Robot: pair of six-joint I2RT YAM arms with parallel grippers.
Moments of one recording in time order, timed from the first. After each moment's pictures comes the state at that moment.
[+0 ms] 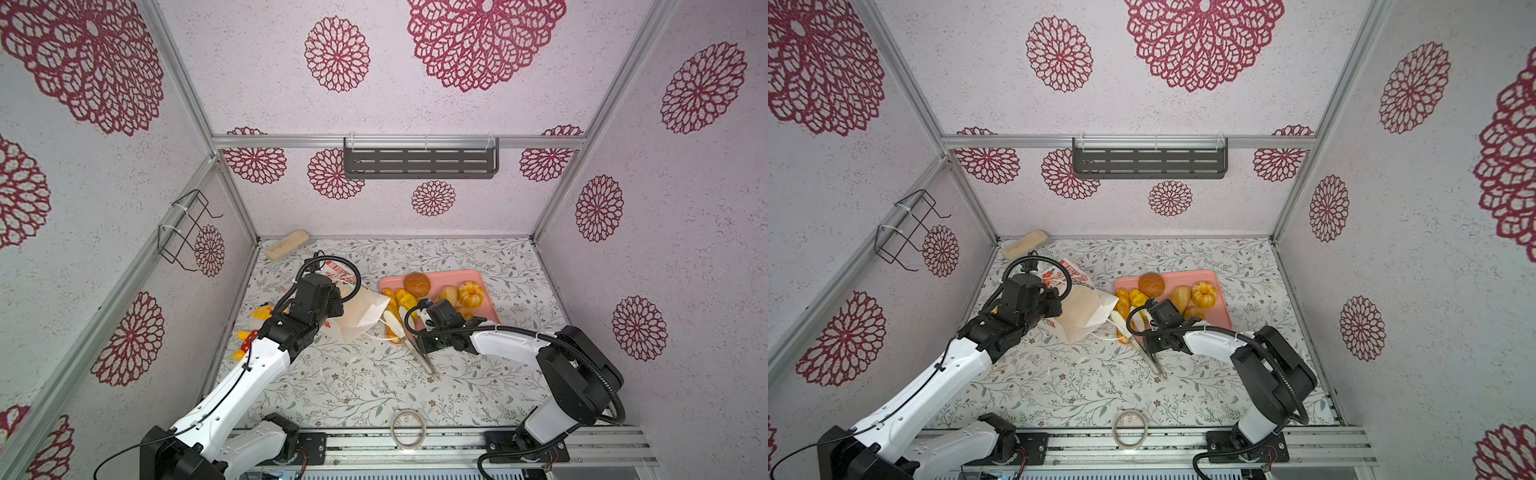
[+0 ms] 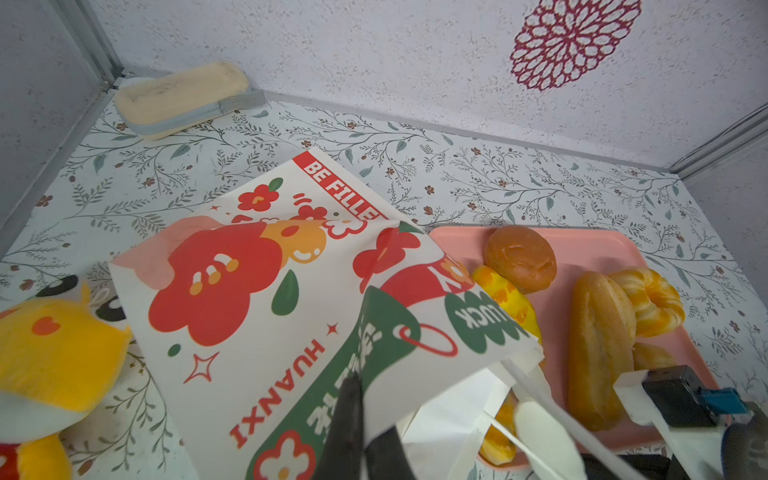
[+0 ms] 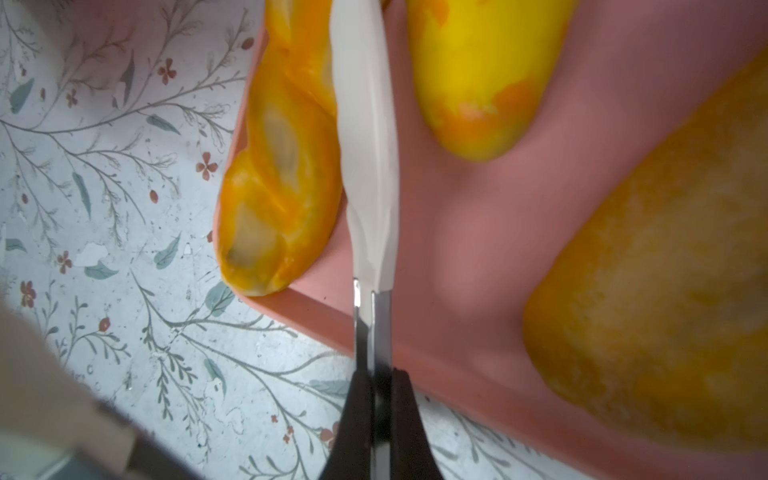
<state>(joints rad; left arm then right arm) -0.45 1.11 0.94 -0.46 -0.29 -0.45 0.72 1.60 0.84 -0.24 -0.12 0.36</state>
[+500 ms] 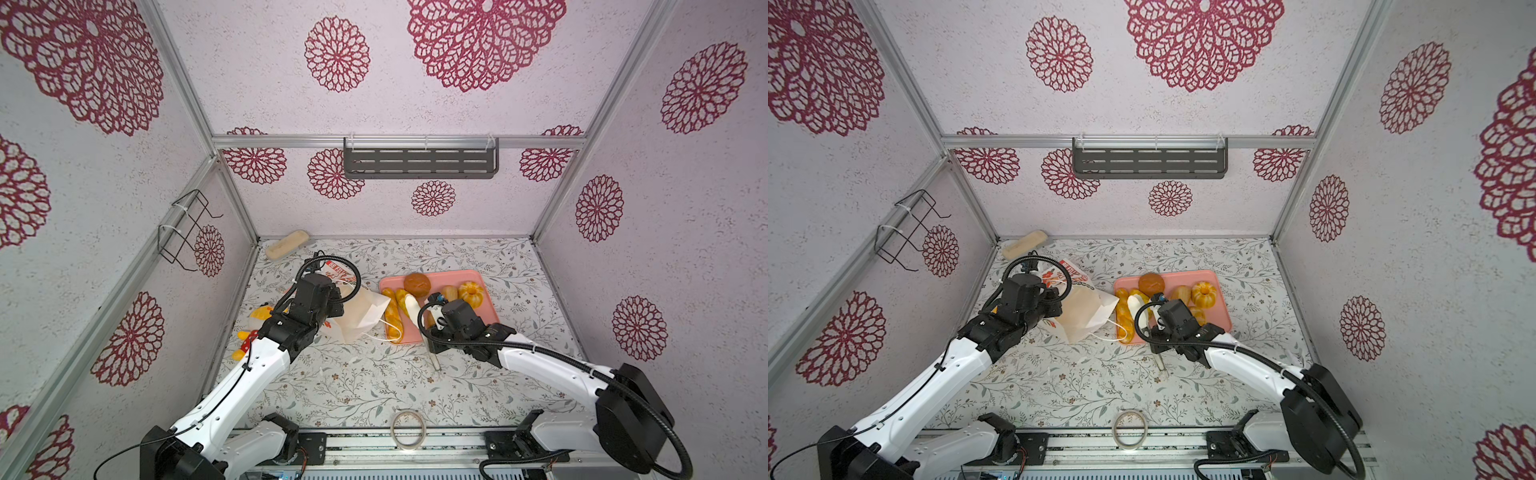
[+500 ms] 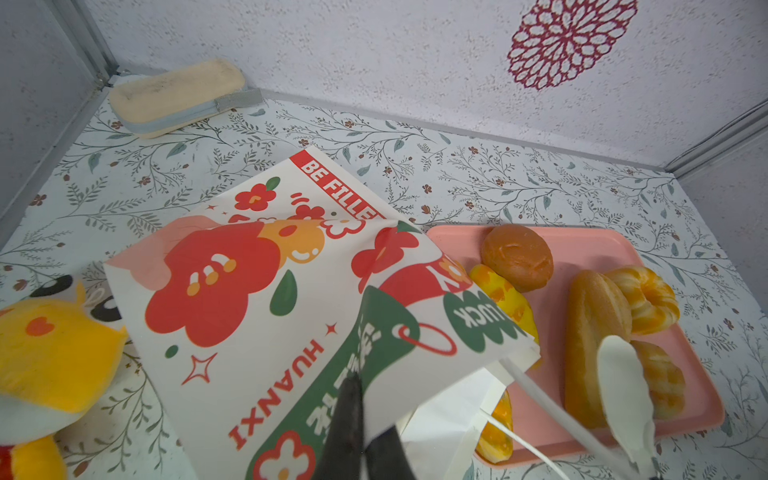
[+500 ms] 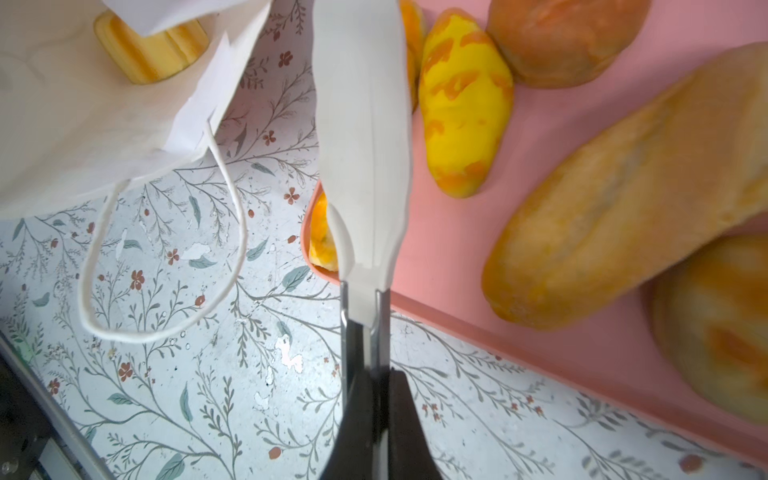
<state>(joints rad) -0.44 1.11 0.94 -0.46 -0.28 -0.45 0.74 1.26 0.77 -0.33 -0.02 0.37</state>
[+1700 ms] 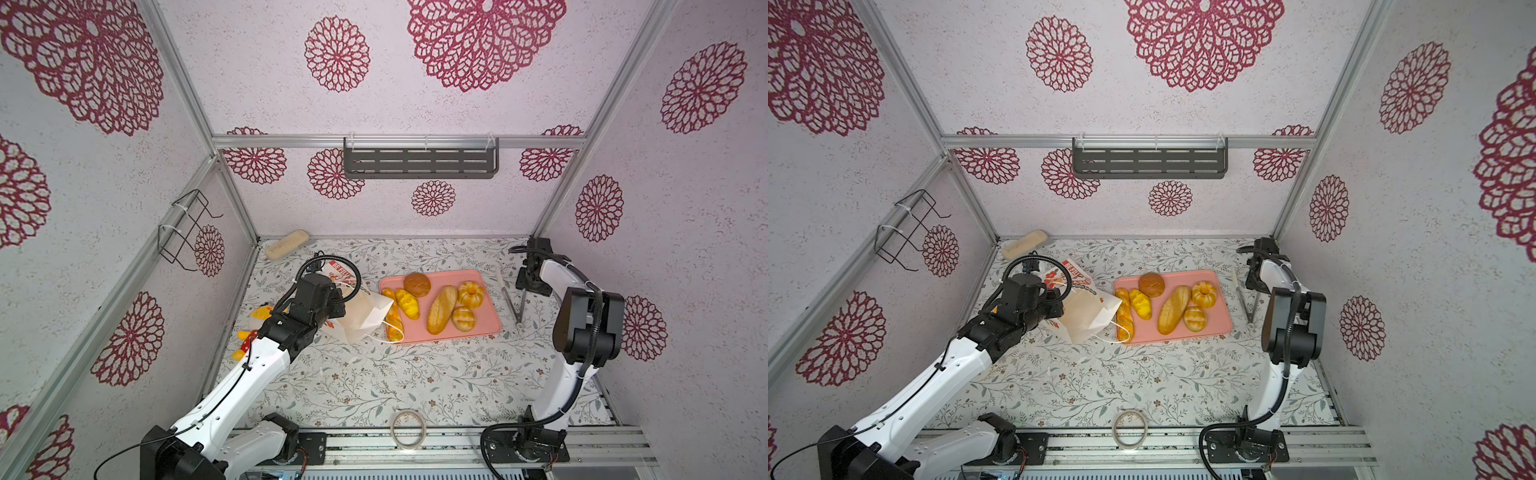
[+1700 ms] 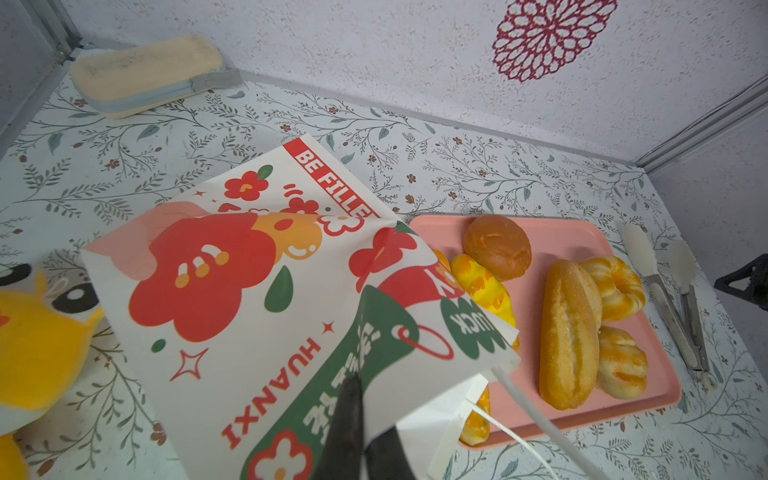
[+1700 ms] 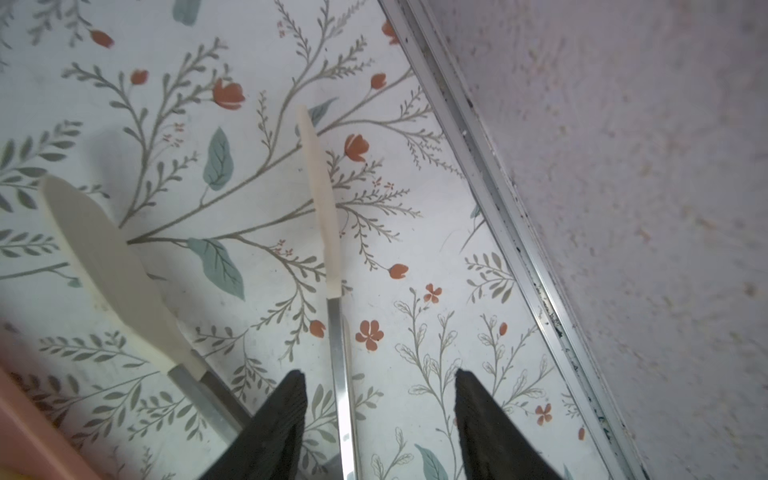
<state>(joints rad) -0.44 1.11 0.94 -0.47 -0.21 -0.48 -0.14 1.96 1.53 -0.68 0.34 0.22</state>
